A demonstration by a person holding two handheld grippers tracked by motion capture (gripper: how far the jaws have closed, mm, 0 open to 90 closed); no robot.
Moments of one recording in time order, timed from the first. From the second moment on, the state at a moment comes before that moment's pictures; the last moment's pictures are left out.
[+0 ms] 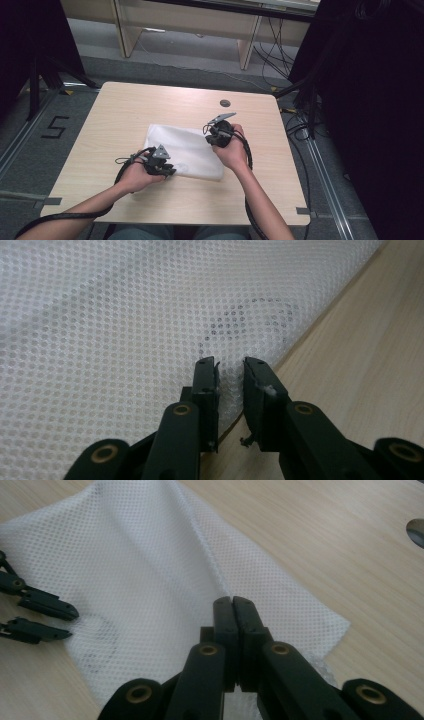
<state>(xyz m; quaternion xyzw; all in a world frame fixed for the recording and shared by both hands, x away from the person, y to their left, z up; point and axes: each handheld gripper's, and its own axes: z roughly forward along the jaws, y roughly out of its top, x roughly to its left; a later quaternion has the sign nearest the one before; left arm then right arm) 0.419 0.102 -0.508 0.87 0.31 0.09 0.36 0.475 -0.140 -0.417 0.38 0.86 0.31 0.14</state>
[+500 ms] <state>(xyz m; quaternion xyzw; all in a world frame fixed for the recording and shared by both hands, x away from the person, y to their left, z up) 0.422 0.100 -0.508 0.87 0.31 0.10 0.36 0.449 -0.141 -0.414 0.37 0.86 0.34 0.13</state>
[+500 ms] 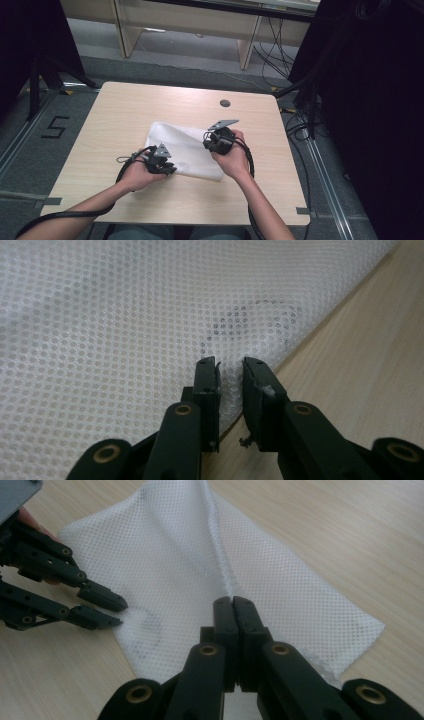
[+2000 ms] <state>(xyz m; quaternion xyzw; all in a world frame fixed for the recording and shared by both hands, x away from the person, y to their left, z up) 0.420 0.075 -0.506 0.88 0.29 0.10 0.37 0.435 -0.132 -0.410 0.34 0.85 0.37 0.15</state>
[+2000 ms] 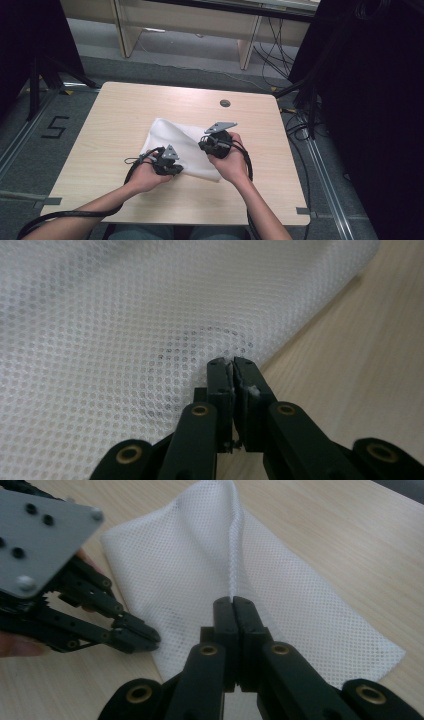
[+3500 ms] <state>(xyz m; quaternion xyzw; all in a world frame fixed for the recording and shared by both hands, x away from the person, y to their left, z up) 0.399 0.189 -0.478 0.86 0.34 0.10 0.35 0.402 -0.129 -0.391 0.24 0.88 0.38 0.14</state>
